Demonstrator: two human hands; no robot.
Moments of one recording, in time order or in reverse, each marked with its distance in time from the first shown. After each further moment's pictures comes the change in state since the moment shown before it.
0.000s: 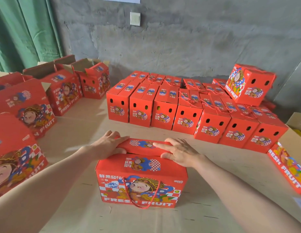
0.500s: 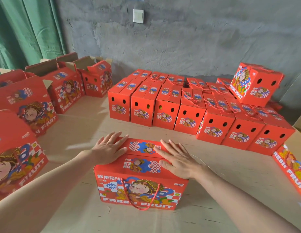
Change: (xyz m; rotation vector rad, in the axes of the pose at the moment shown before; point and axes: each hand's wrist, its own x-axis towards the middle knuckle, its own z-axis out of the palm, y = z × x) left_hand -0.002 0.006 0.024 -0.049 -0.029 -0.131; right_hand -0.006 -0.007 0.025 0.058 -0.021 -0.031
